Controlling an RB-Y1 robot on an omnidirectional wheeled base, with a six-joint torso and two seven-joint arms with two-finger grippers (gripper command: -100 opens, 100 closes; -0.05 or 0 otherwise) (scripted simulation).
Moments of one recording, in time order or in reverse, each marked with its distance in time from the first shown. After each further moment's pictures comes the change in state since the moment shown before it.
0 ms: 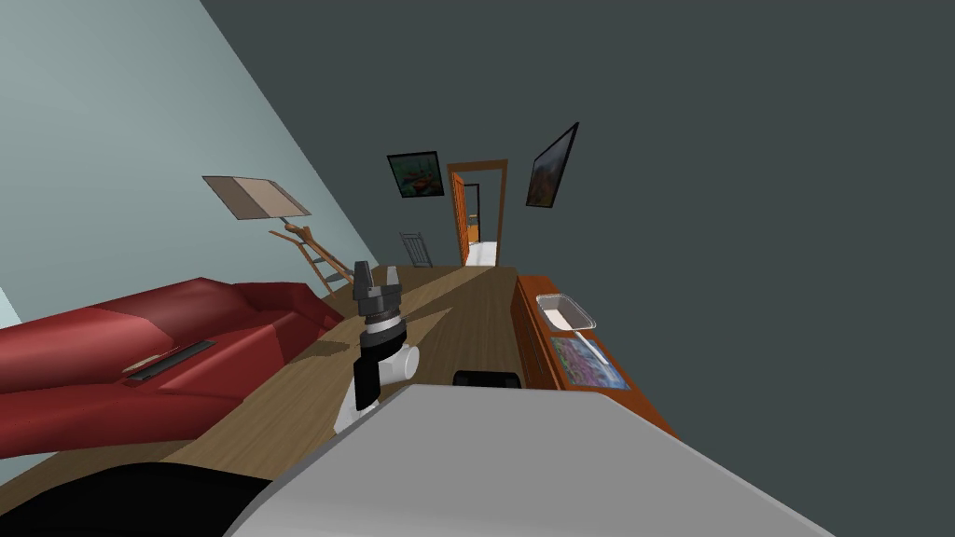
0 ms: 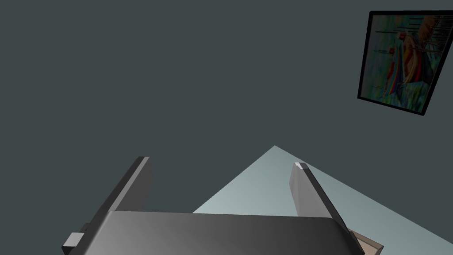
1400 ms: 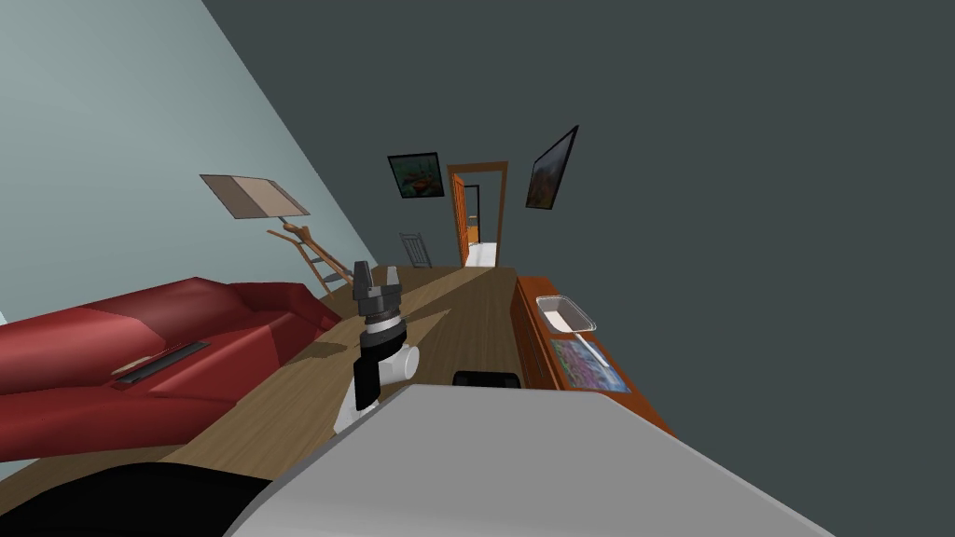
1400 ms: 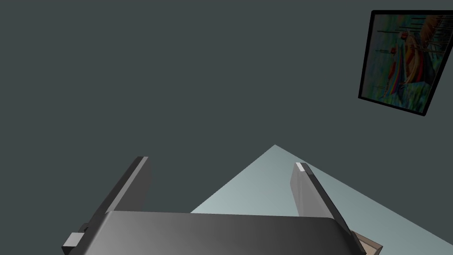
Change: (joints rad) left arm 0.000 0.000 0.000 0.000 0.000 0.000 0.000; right arm 0.062 0.008 -0.066 -0.041 0.075 -0.005 -0.034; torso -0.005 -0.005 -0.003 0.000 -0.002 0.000
